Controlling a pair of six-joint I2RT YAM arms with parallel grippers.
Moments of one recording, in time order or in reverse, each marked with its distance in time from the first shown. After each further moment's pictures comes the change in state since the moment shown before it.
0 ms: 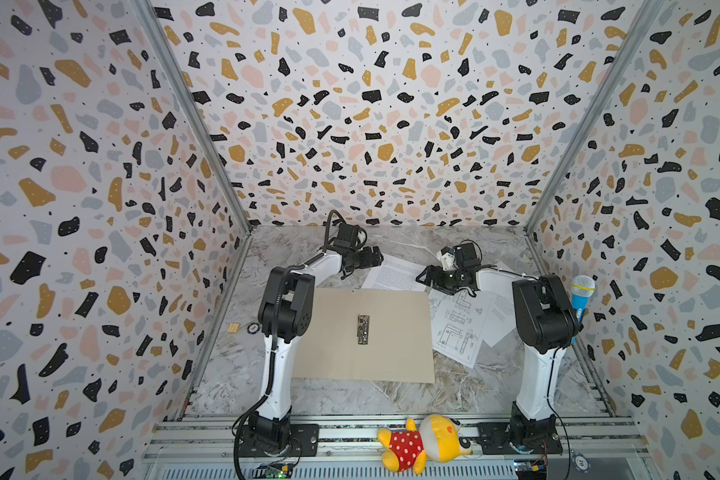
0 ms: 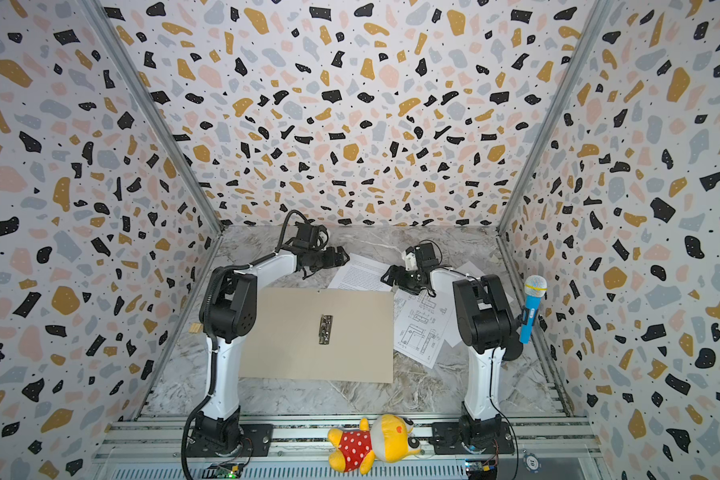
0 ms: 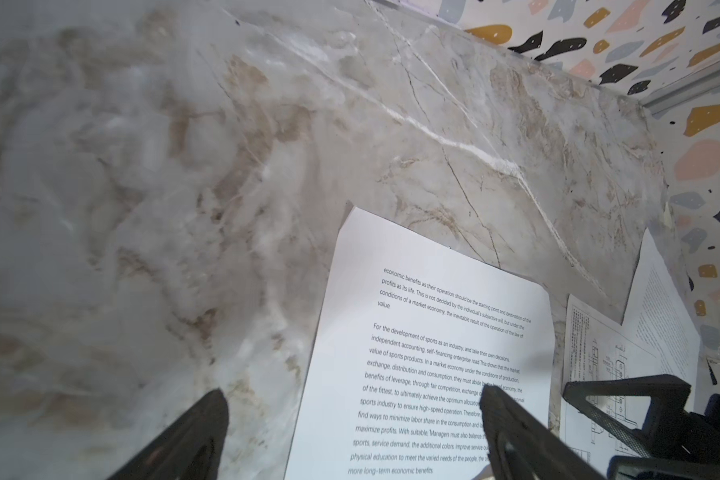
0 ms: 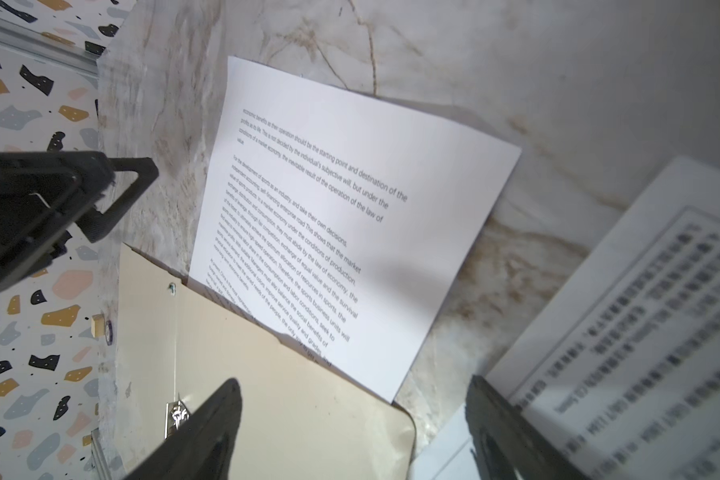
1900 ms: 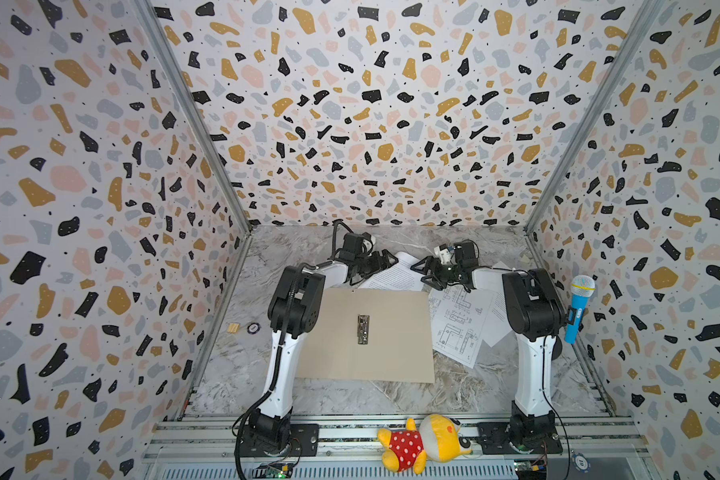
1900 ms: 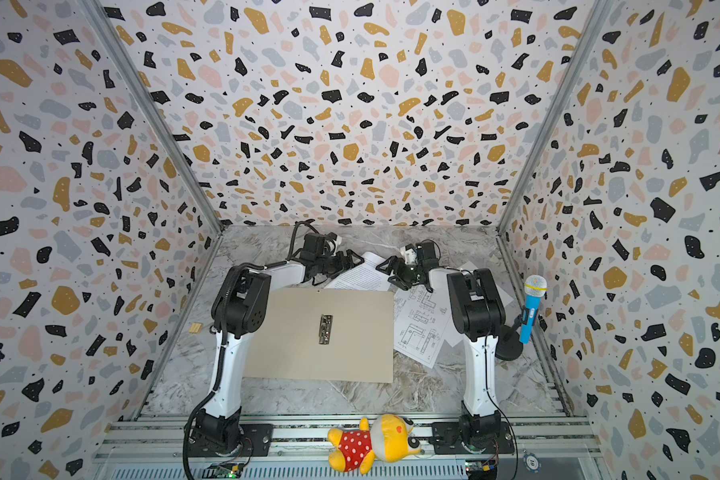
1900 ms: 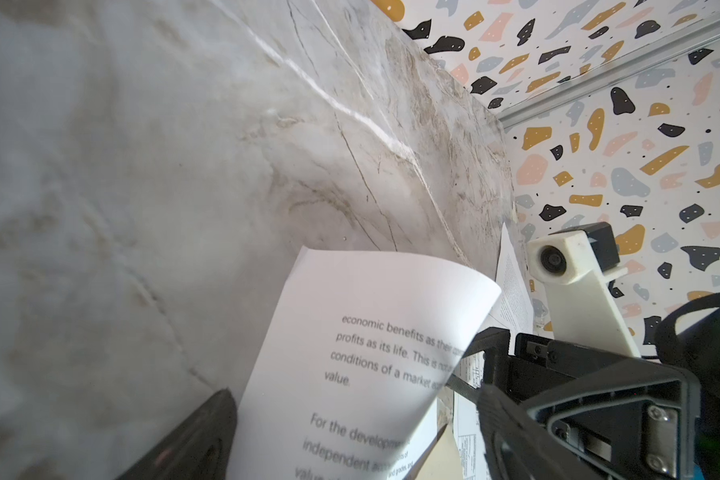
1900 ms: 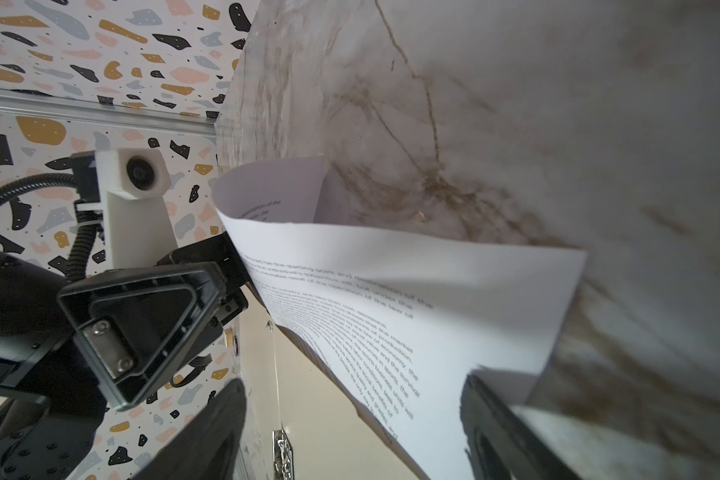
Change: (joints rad) left arm -0.026 0.071 -0.103 0.347 0.295 -0.261; right arm -0.027 0.143 0.068 0.240 -0.239 0.295
